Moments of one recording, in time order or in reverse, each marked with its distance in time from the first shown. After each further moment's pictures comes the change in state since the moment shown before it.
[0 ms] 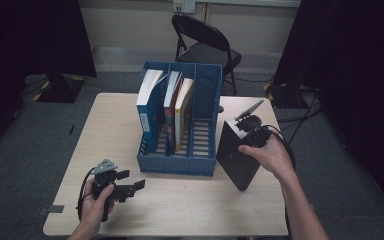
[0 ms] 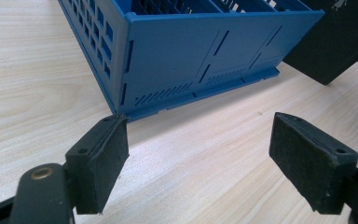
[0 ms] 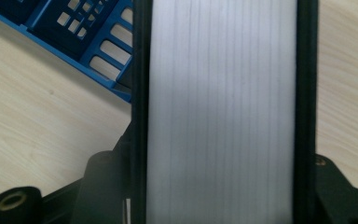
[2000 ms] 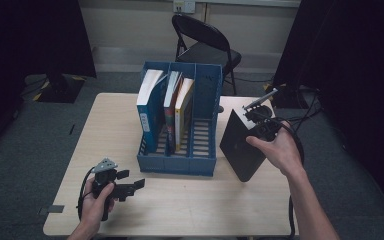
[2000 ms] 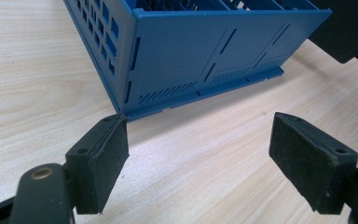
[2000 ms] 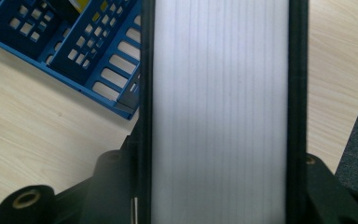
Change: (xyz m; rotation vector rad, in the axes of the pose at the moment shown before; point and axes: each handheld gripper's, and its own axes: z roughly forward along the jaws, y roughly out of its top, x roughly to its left) left arm 0.004 0.001 0.002 0.012 0.002 -0.014; right arm -0.006 0.001 -0.041 -0.099 -0.033 0.061
